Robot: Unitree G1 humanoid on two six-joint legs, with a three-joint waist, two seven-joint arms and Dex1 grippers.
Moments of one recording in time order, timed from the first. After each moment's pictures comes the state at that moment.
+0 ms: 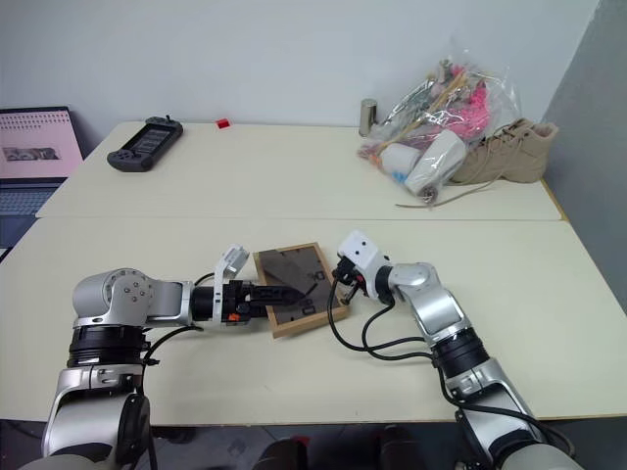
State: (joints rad) left arm -0.65 0.53 0.19 0.27 -0.71 1.57 -0.82; right arm -0.68 -0.20 0.30 0.22 0.00 0.52 0.76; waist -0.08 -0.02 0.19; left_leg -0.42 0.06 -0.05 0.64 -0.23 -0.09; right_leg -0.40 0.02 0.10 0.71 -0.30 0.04
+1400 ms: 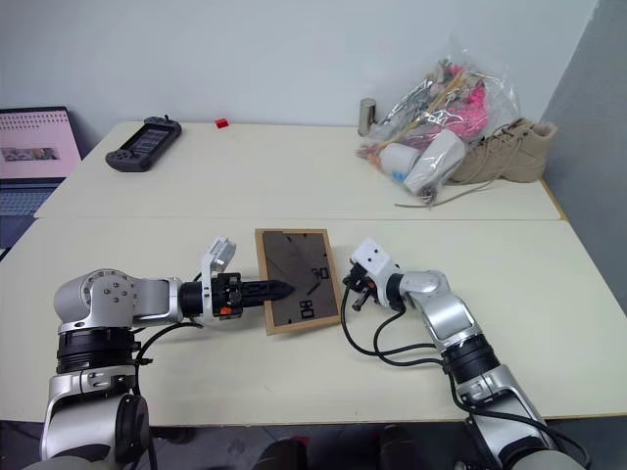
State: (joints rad) left arm -0.64 0.54 0.30 0.23 -0.75 1.58 -0.78; right arm -0.65 -0.27 0.29 0.25 0.02 0.48 0.75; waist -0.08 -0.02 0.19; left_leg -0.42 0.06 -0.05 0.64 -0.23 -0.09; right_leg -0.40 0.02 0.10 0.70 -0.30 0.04
